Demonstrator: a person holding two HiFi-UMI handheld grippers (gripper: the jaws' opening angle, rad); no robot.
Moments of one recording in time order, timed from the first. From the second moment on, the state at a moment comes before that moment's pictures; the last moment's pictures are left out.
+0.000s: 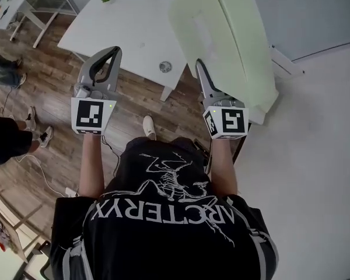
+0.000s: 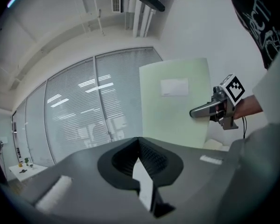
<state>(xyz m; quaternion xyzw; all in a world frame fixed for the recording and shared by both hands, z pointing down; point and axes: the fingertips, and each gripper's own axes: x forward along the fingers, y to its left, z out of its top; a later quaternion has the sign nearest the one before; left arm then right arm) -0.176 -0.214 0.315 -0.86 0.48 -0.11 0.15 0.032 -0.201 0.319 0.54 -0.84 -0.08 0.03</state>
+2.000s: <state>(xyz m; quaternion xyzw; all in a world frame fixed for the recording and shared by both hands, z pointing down) -0.191 -0.308 0.357 -0.84 0.52 -0.16 0.09 0.019 -0.387 0.597 0.55 -0.81 0.09 0.18</state>
